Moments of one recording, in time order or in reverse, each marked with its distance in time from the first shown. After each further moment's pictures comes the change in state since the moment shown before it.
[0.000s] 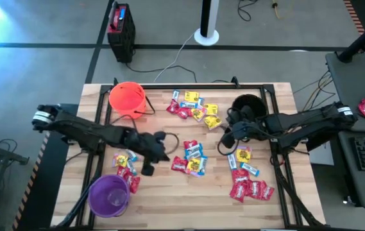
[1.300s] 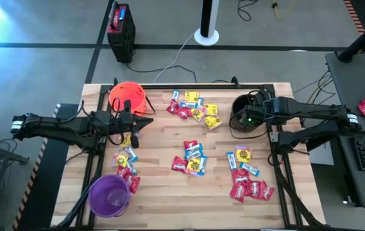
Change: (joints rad) left arm 0.186 -0.610 -0.292 0.270 -0.340 0.030; right arm -0.291 -0.054 0.119 -0.723 0.111 0.553
